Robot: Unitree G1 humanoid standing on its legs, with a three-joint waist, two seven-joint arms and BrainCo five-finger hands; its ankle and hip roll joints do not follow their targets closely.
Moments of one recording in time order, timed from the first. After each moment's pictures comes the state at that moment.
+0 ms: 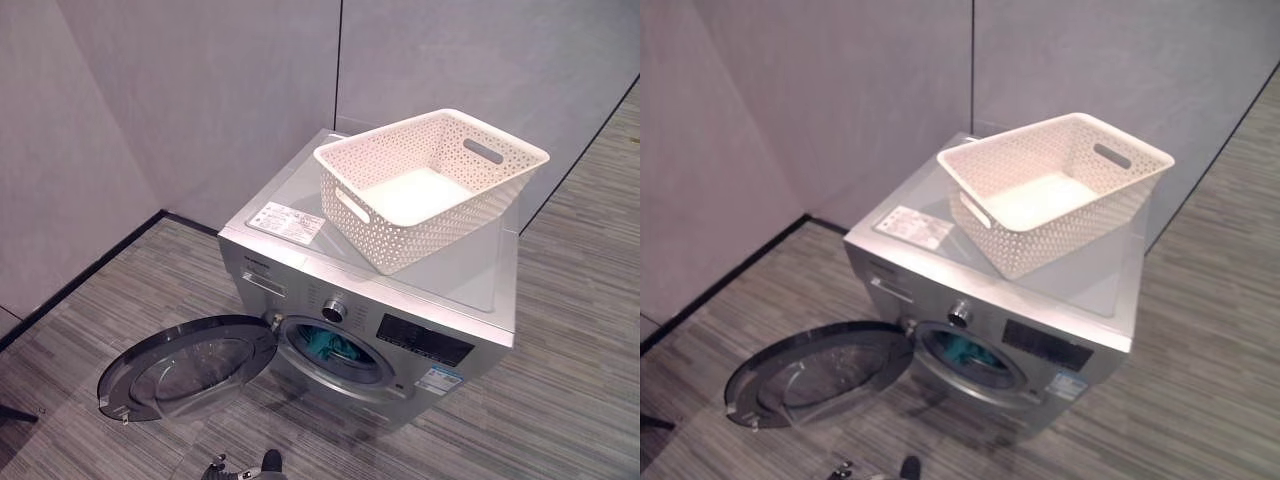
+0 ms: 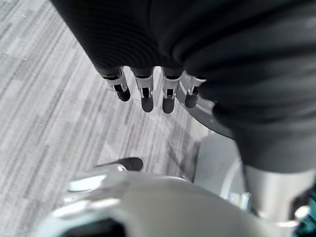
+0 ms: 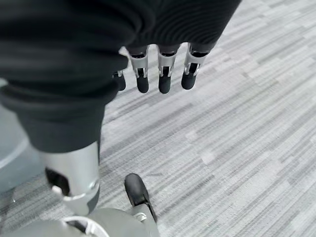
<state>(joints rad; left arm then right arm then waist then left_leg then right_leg) 0.10 0.22 -0.30 1.05 -0.14 -0.08 0.14 -0.01 -0.26 0.34 1.36 -0.22 0.04 -0.22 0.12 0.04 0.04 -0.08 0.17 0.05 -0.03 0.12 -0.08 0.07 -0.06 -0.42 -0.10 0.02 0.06</state>
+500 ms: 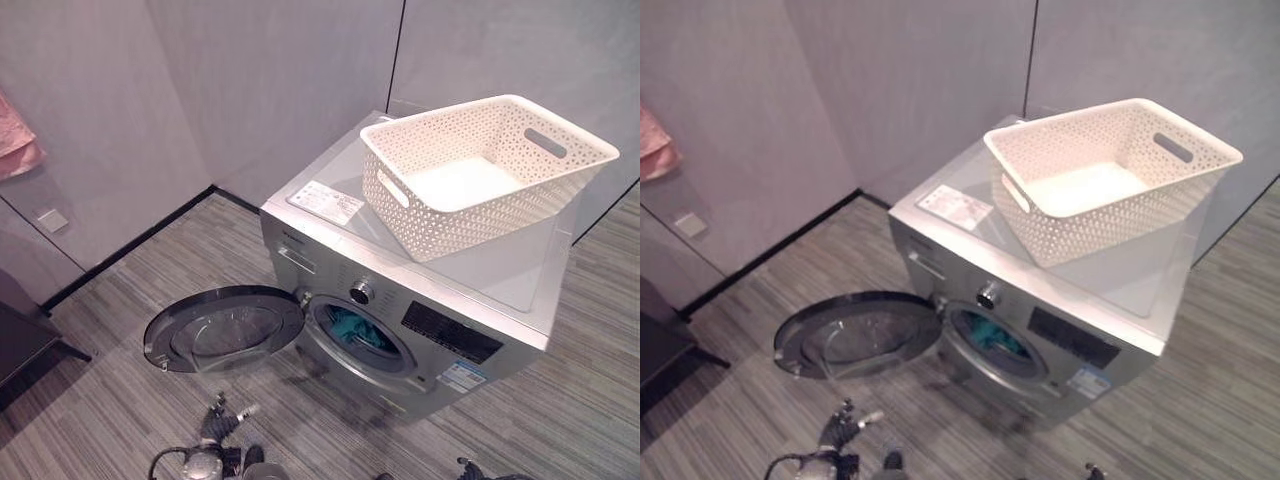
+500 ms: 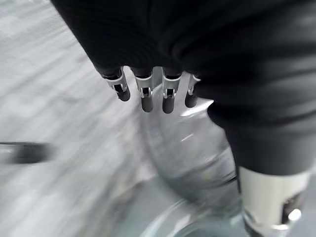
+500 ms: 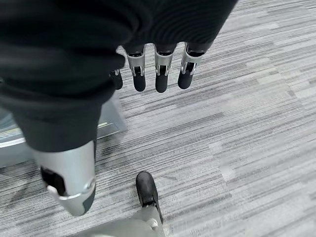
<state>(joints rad) 0.17 0.22 -0.09 0.58 -0.21 -0.07 0.22 0.02 -0.32 0.36 1.28 -0.25 0.02 -0.17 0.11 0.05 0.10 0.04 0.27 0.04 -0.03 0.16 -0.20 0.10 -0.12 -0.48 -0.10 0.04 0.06</state>
